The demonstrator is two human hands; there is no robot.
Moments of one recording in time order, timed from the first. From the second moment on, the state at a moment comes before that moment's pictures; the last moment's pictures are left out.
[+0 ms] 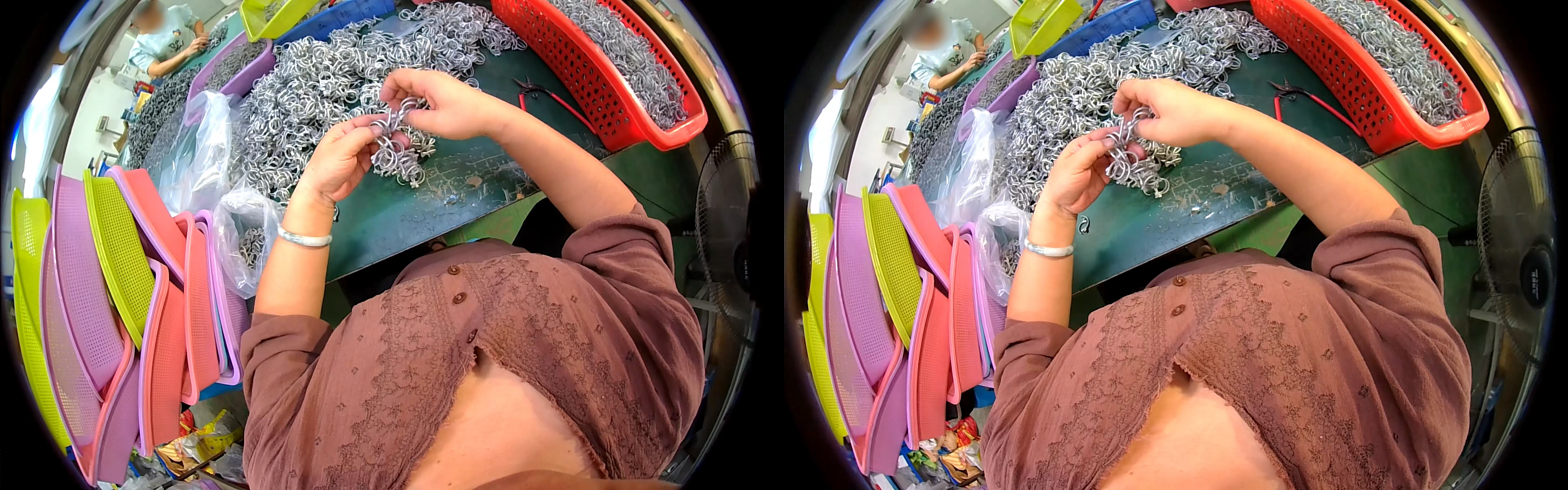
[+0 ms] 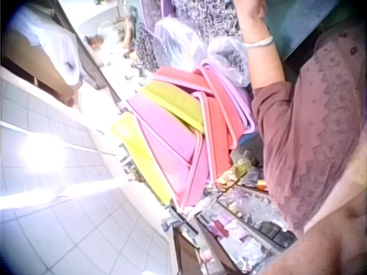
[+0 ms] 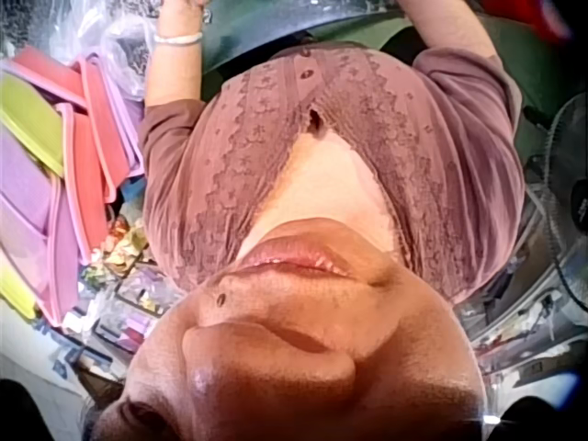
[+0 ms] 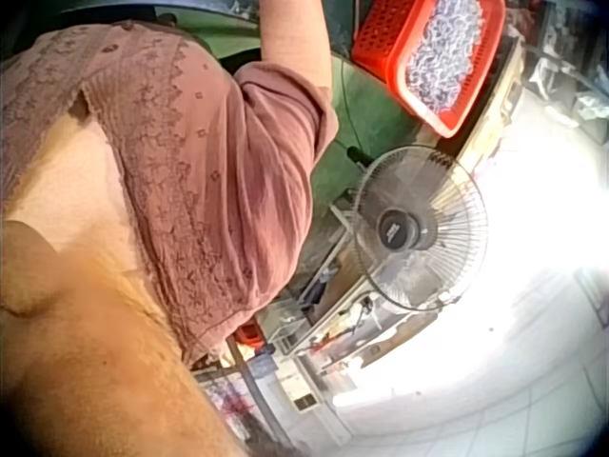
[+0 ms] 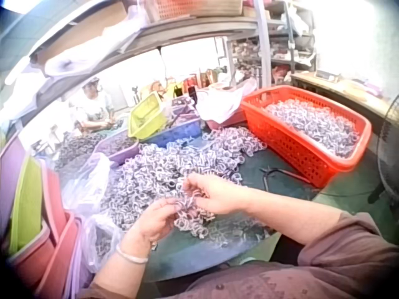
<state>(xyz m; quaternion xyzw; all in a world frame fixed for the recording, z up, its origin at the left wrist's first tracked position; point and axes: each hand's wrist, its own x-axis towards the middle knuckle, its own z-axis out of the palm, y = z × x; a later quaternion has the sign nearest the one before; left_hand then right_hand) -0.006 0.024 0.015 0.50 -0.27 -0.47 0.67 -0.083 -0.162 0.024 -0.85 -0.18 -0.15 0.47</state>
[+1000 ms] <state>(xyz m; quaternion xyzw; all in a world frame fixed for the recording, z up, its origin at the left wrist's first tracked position) -0.017 0.017 -0.014 0.75 -0.45 0.02 0.49 -0.071 -0.169 0.020 -0.62 0.02 0.08 0.78</state>
